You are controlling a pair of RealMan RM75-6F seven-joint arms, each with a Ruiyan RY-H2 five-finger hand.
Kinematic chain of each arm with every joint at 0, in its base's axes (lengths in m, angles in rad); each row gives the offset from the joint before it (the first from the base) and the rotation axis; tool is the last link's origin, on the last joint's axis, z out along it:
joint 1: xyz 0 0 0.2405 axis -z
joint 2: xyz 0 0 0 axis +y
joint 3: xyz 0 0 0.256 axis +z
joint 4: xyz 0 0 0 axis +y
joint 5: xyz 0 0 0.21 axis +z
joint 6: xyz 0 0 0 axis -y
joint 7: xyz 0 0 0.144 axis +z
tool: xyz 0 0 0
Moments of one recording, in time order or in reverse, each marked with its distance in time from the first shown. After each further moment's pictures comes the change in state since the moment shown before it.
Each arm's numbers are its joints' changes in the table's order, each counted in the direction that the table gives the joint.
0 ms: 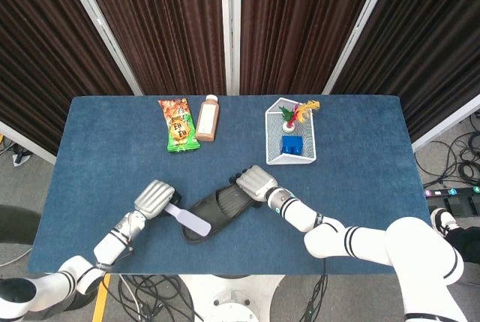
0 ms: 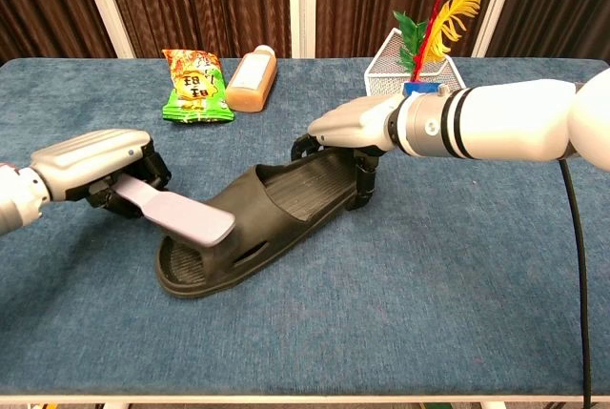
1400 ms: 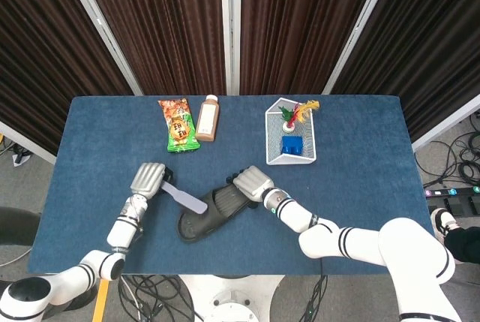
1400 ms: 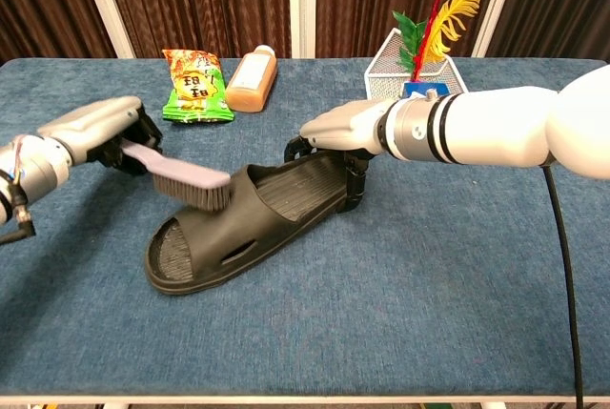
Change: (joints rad) left arm 0.015 -0.098 -0.217 0.047 -0.279 0.116 0.199; right arm -0.015 -0.039 0.010 0.032 0.060 0.004 -0.016
